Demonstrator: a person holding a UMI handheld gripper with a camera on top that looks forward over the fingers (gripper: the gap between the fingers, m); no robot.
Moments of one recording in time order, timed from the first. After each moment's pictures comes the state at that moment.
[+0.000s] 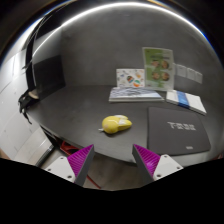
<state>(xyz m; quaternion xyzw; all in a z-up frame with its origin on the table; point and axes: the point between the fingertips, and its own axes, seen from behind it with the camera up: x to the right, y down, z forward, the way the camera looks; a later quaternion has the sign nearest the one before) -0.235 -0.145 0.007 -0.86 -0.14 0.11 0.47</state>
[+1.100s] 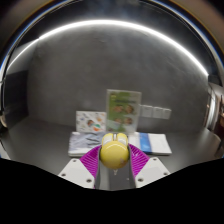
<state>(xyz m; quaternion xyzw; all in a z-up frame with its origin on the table) -0.157 0.000 0.195 -0.80 -0.02 -0.06 0.59</state>
